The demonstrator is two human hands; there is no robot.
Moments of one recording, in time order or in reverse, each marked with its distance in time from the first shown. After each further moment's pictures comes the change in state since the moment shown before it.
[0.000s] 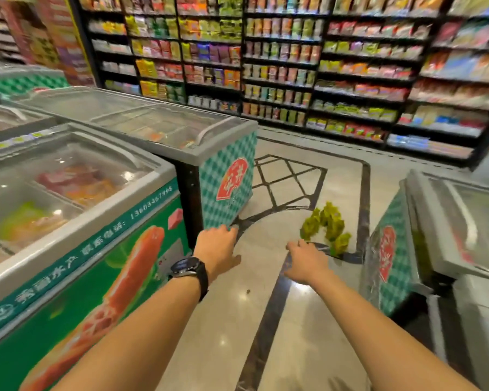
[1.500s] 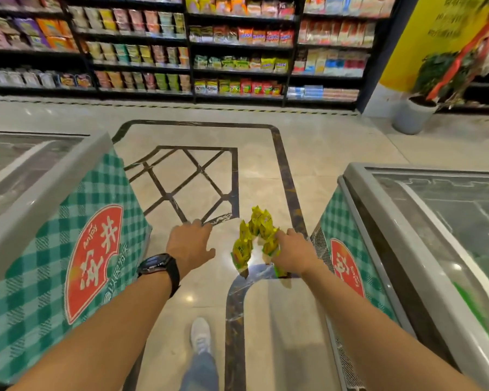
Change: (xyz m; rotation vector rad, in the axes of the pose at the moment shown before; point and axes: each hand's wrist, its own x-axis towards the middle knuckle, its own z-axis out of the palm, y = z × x) left_hand 0.729 0.134 0.035 0.094 -0.096 0.426; right_hand 0.559 0.313 -0.099 0.238 -0.047 0.429
